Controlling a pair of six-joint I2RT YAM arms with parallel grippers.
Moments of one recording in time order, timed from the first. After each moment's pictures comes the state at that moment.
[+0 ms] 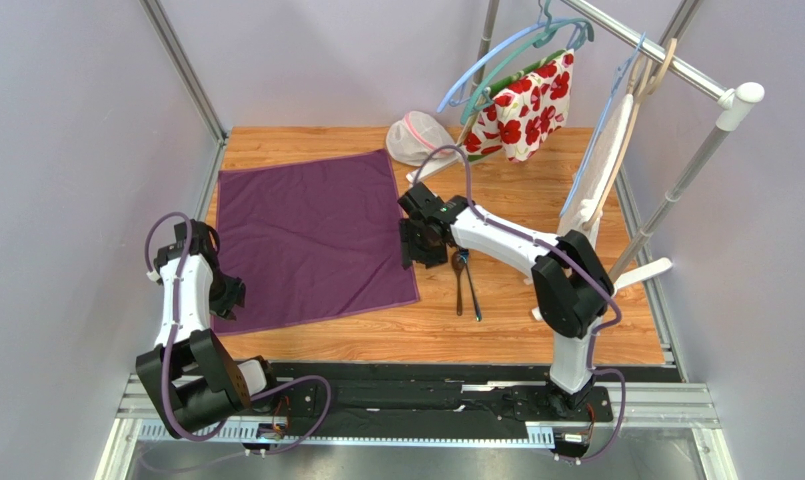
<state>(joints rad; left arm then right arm) 0.42 1.19 0.85 -1.07 -0.20 -0.82 0.75 1.92 1.51 -0.71 0.02 0.60</state>
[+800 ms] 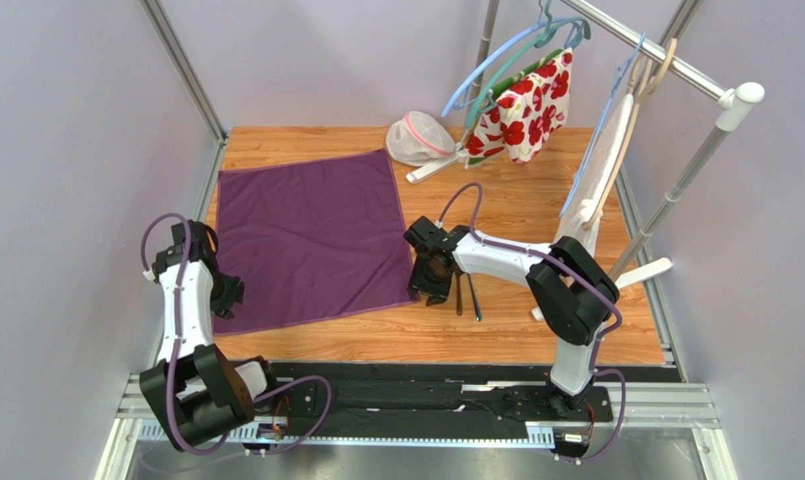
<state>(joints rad) 0.42 1.13 0.85 -1.07 -0.19 -0.82 0.80 1.84 1.18 -0.64 0.00 1.05</state>
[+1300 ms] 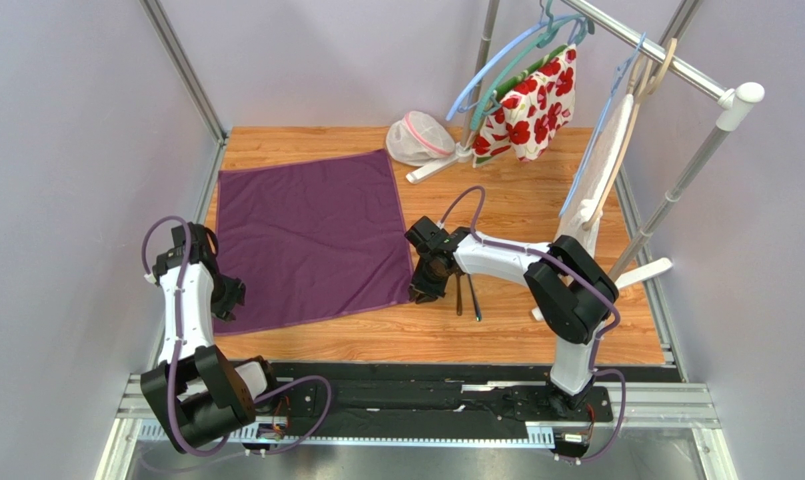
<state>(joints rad) 0.42 1.12 0.83 -1.06 -0.18 -0.82 0.79 1.85 1.16 -0.55 -0.07 1.13</state>
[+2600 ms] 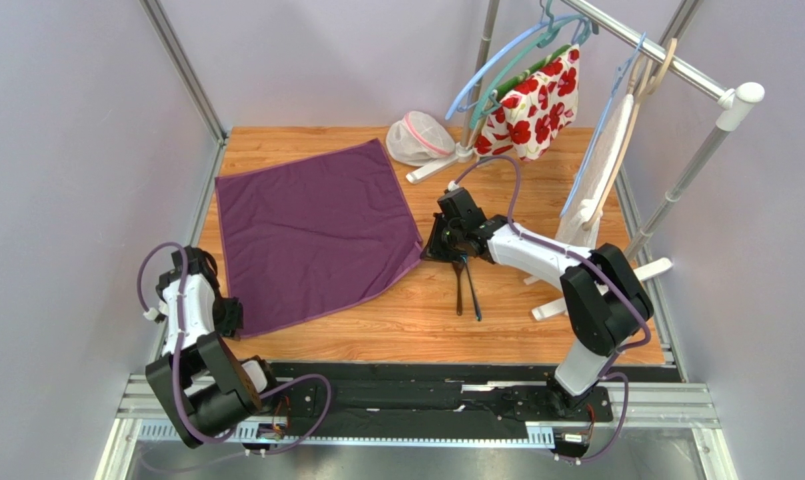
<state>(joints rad) 0.53 1.13 0.67 -1.01 -0.21 -0.99 0.63 1.70 1.09 -0.28 -0.10 0.81</state>
